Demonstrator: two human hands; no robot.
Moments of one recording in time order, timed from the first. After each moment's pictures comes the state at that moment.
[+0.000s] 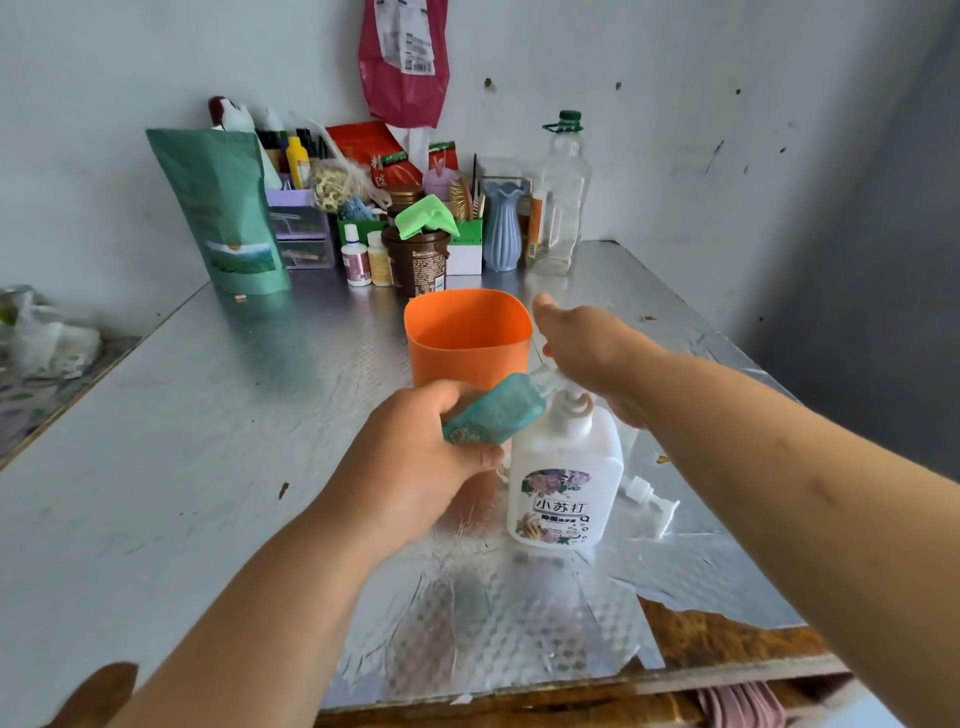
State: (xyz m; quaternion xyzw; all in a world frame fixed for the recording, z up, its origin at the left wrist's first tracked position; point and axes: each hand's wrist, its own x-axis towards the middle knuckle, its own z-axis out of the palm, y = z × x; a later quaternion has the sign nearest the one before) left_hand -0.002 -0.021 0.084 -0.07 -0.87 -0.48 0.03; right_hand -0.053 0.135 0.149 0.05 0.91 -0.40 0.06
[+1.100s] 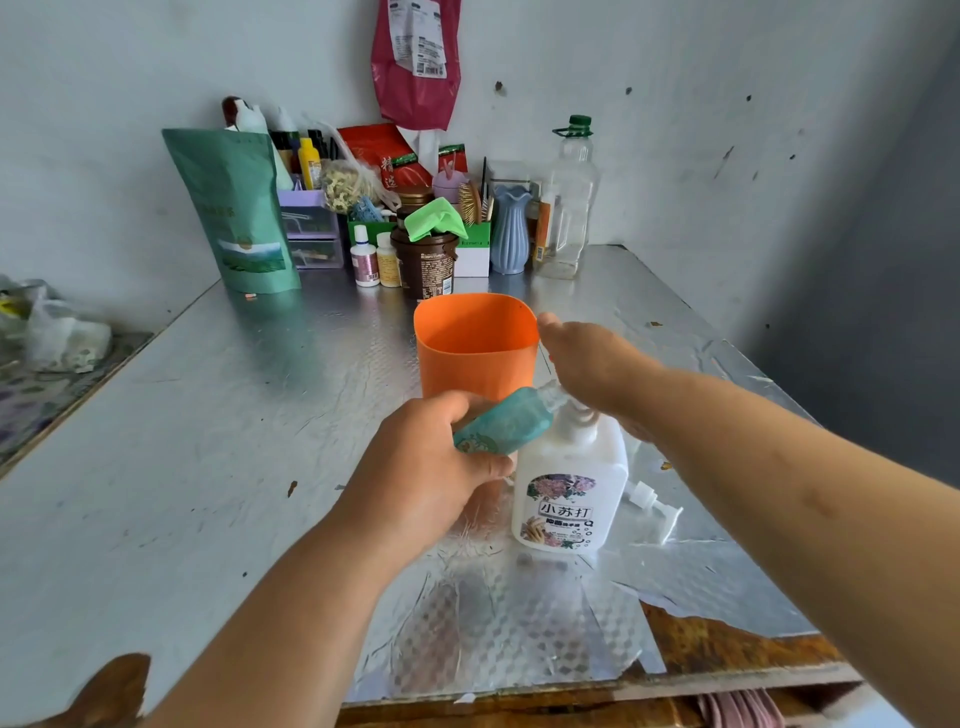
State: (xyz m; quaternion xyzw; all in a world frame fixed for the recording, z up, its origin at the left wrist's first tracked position) left_hand 0.004 -0.017 0.084 -0.05 -0.88 -0.47 0.03; right_hand -0.054 0.133 0.142 0.06 0.93 -0.37 0.04
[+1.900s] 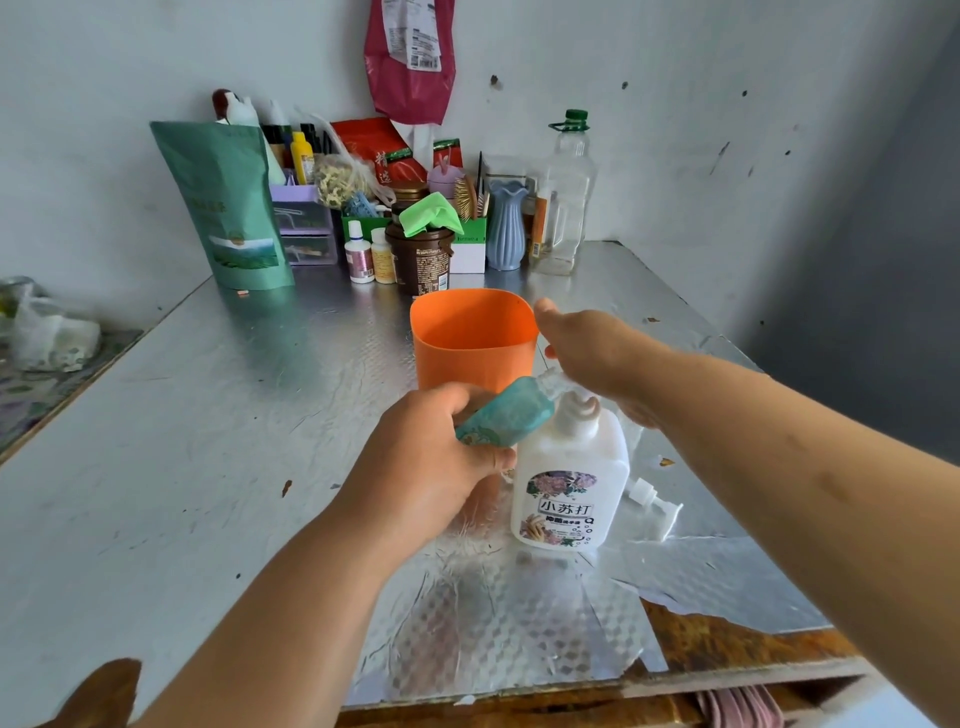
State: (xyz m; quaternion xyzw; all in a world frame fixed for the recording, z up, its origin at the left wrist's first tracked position) left_hand -0.001 -0.017 0.082 -0.06 -0.87 -0.49 0.03; right_hand -0.058 0.138 0.145 0.01 0.93 -0.35 0.07
